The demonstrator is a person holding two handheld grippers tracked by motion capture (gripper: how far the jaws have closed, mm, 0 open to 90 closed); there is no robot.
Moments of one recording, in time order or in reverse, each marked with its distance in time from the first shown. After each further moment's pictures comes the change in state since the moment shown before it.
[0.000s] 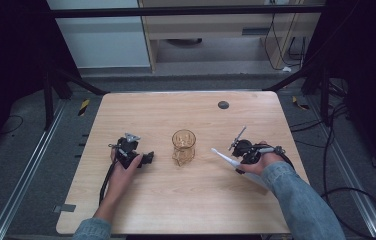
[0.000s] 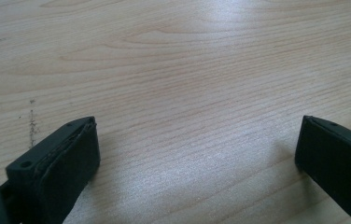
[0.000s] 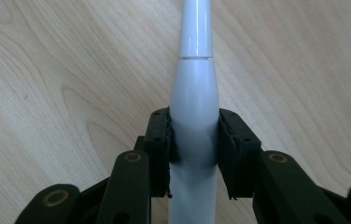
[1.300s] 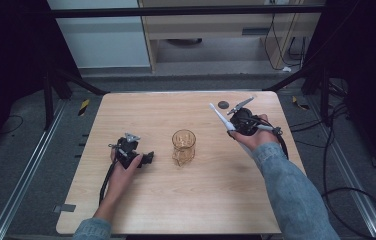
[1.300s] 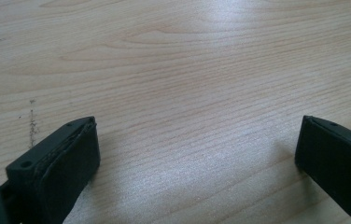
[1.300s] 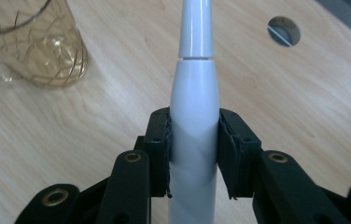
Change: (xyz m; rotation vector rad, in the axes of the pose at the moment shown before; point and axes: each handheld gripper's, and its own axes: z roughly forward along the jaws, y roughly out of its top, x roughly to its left) left arm 0.000 0.000 0.000 -0.001 0.000 -0.001; right arm -0.031 0.049 -0.051 -0.359 -0.201 0.145
